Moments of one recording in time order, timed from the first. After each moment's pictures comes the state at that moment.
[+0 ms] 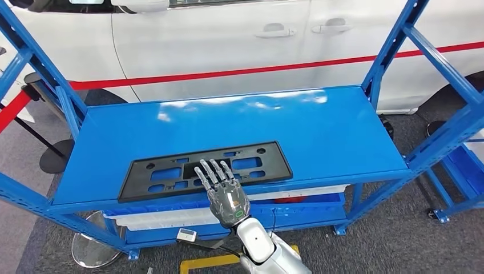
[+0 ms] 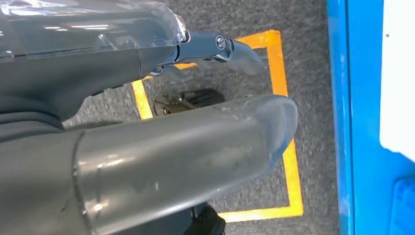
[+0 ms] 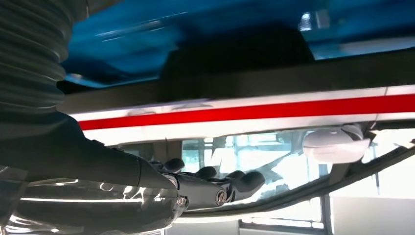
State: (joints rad) left arm -0.09 -0.16 0.72 -0.22 -0.70 -0.04 -0.43; right arm -0.36 0.24 0.68 -0.88 1.57 -0.70 0.11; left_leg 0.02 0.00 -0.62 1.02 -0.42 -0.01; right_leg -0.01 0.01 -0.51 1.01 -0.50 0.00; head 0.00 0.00
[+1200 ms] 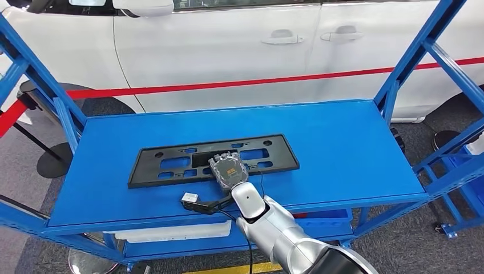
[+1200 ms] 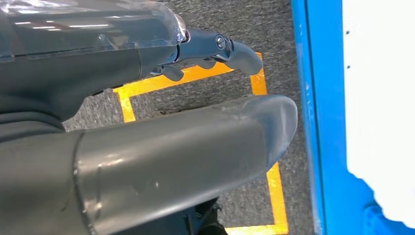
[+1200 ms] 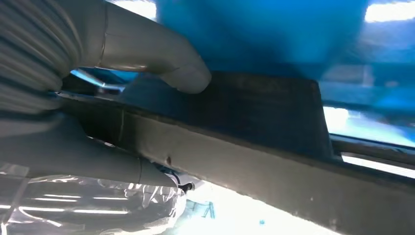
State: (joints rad) left arm -0.10 -0.15 0.74 -0.22 -0.74 -0.04 -0.42; right arm -0.70 0.34 0.62 -0.44 1.52 -0.52 0.15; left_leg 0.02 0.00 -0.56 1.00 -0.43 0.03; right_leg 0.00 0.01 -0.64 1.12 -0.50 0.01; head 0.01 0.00
